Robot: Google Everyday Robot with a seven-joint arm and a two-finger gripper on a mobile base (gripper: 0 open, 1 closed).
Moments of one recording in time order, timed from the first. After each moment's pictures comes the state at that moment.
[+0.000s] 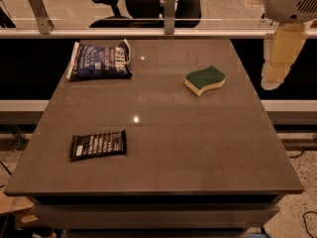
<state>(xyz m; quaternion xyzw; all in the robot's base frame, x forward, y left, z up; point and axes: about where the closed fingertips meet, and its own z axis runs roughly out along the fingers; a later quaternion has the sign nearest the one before) 0.506 -0.198 1.018 -0.68 0.70 -0.12 0.16</state>
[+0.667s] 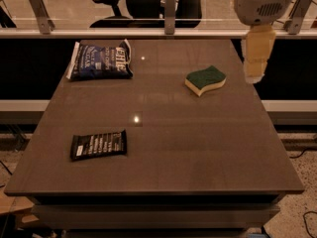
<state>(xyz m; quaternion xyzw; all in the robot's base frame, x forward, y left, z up) 0.548 -0.192 0.997 -0.68 0.71 -0.18 0.09</state>
